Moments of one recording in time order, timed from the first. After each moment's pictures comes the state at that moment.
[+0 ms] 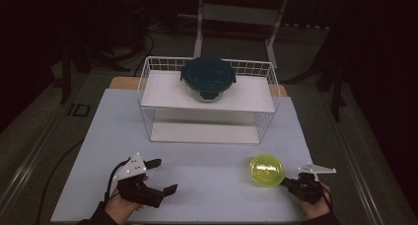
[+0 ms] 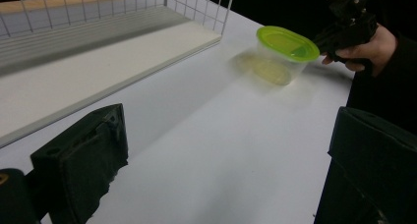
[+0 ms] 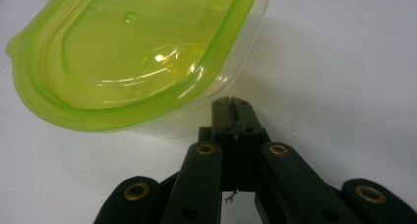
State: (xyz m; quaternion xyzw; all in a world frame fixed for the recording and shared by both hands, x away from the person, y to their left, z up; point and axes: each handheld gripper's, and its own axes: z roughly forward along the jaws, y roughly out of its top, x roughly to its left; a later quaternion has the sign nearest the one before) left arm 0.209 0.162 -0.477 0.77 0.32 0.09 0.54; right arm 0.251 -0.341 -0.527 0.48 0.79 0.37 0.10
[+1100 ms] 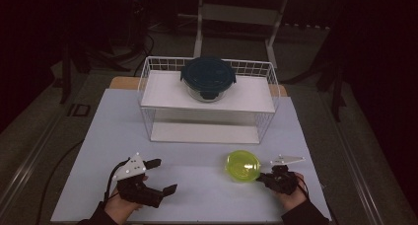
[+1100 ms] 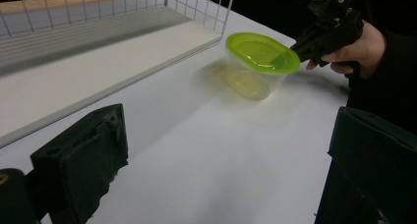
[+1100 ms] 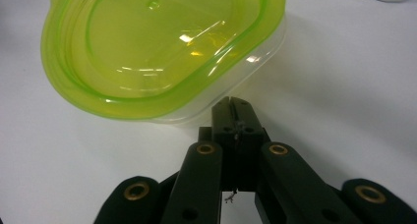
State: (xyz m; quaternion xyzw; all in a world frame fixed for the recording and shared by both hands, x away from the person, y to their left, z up) left arm 0.209 0.163 -0.478 0.77 0.32 0.10 0.54; right arm 0.272 -0.273 -0.523 0.42 0.83 0.37 0.06
